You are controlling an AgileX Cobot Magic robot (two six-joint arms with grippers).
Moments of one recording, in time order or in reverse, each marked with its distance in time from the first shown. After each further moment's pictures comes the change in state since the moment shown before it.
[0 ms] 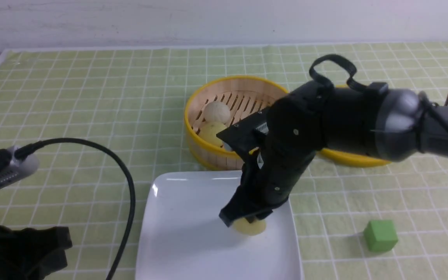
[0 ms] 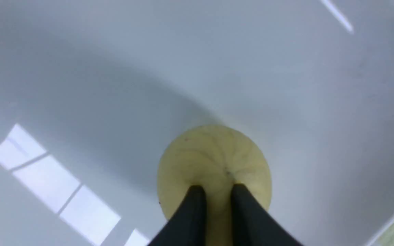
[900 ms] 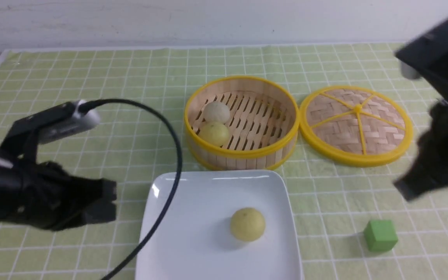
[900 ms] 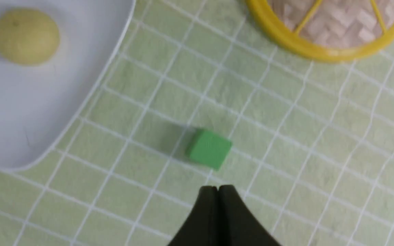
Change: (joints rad) right arm -0.033 -0.741 0.245 -0.336 0.455 0.210; left arm 0.000 0.391 -0.241 -0.366 0.008 0.537
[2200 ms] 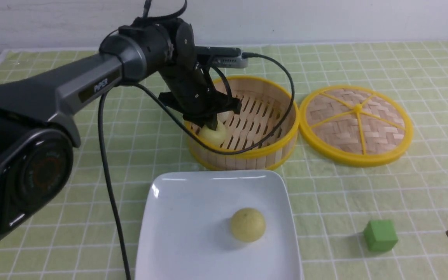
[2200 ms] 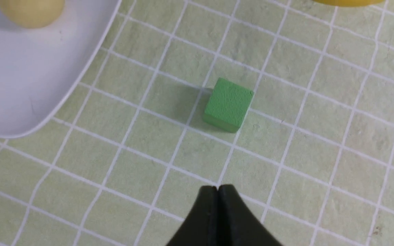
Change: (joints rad) right arm 0.000 -0.347 0.441 0.005 -0.311 0.117; left arm -0.320 0.996 -1.163 0.468 0.145 -0.320
